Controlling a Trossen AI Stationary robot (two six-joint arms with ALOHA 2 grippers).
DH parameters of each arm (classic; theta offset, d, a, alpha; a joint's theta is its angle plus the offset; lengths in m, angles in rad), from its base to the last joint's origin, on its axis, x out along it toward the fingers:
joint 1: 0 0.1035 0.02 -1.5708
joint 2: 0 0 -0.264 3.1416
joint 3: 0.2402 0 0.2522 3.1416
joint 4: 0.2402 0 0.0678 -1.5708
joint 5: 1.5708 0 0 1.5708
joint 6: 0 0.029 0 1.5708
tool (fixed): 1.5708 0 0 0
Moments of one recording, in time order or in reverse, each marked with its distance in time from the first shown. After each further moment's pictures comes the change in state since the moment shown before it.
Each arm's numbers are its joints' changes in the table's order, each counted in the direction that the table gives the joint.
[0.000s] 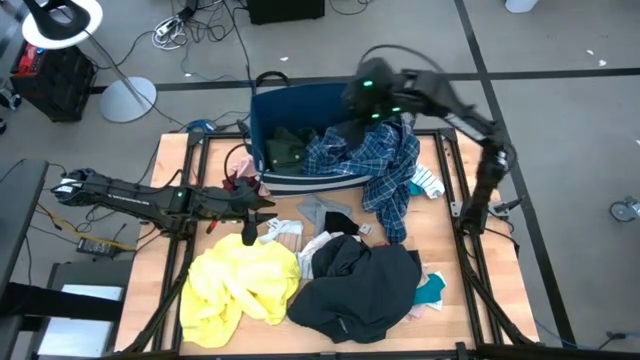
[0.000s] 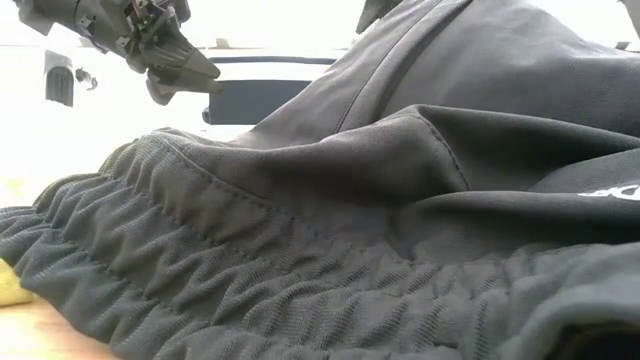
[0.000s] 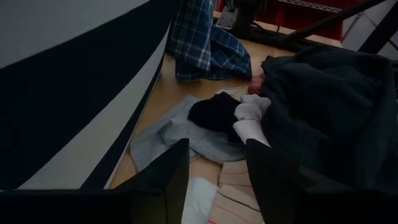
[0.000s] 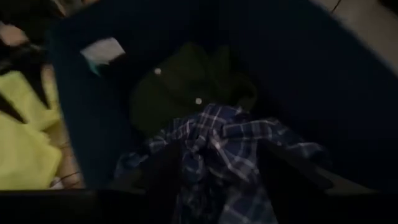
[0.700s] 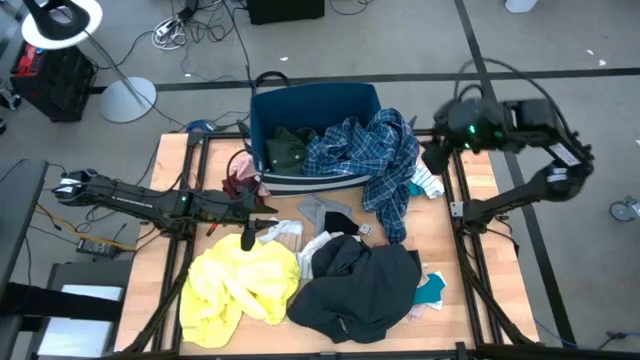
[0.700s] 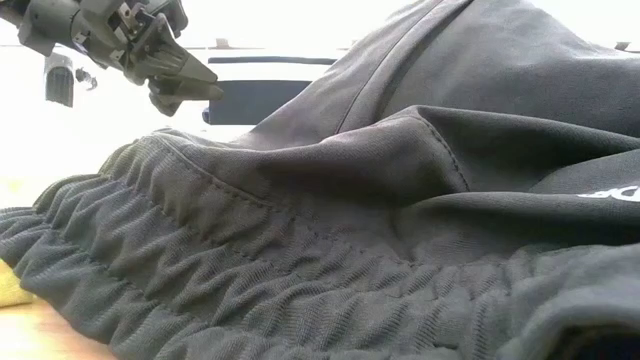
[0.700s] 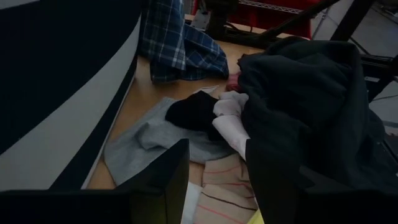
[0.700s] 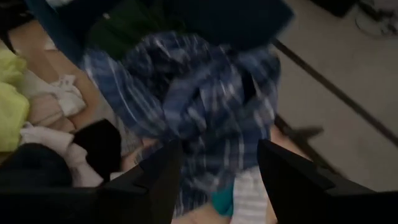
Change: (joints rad) left arm 0.000 0.008 -0.098 -0.165 0.095 0.057; right arm 0.280 -0.607 -0.491 0.275 0.443 0.423
